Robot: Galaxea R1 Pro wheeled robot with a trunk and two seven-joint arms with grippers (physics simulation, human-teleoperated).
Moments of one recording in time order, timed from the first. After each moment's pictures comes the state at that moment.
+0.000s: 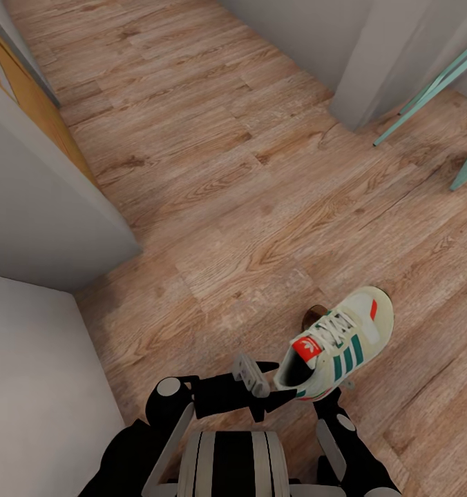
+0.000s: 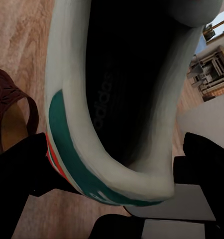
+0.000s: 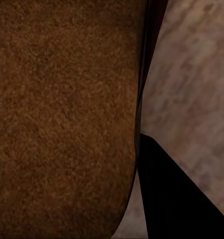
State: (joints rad) left arm -0.37 -0.09 -0.44 -1.47 0.12 0.42 -0.80; right arm -0.45 0.07 -0.09 -0.71 -0.28 -0.14 -0.07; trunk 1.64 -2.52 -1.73
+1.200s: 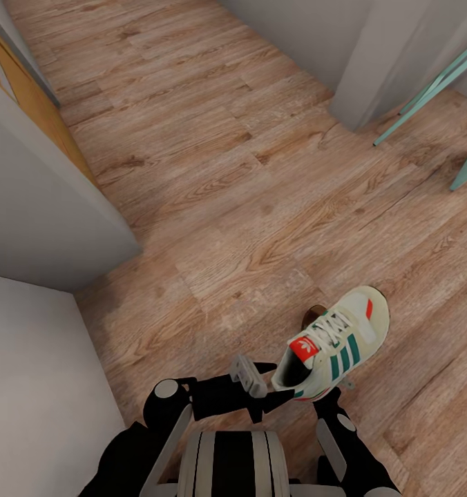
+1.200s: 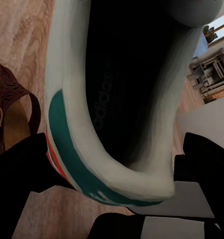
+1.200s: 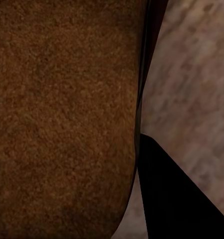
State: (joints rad) left arm -0.35 -0.08 -0.43 -1.47 0.13 0.42 -0.80; right arm -0.45 0.07 -0.09 -0.71 -0.28 -0.14 -0.07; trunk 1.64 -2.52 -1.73
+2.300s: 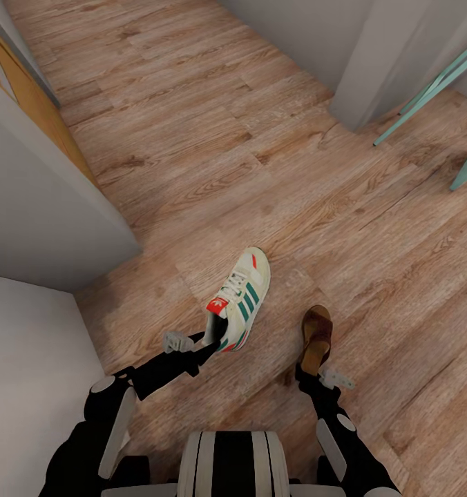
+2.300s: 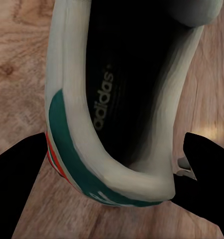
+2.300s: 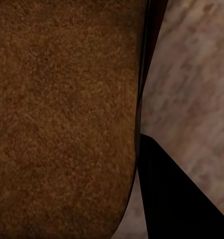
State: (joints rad) left arm -0.32 -0.08 0.03 -1.48 0.14 0.42 -0.80; right arm -0.45 0.07 -0.09 -0.71 -0.28 -0.14 -0.07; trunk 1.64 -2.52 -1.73
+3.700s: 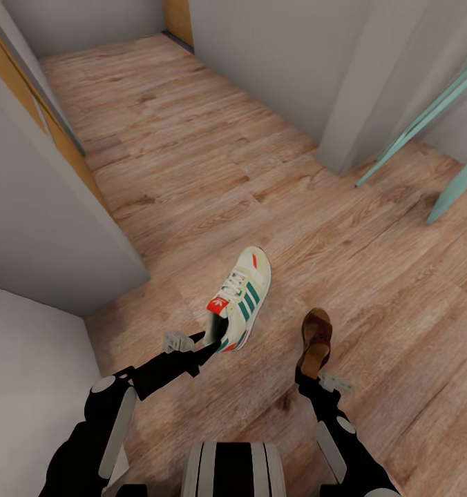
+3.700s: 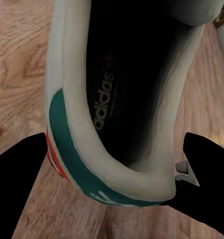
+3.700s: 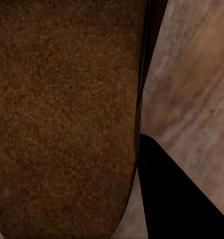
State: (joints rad) left arm -0.32 -0.08 0.03 -1.48 0.14 0.42 -0.80; right arm -0.45 0.07 -0.09 -0.69 -0.29 -0.14 -0.07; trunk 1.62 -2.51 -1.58
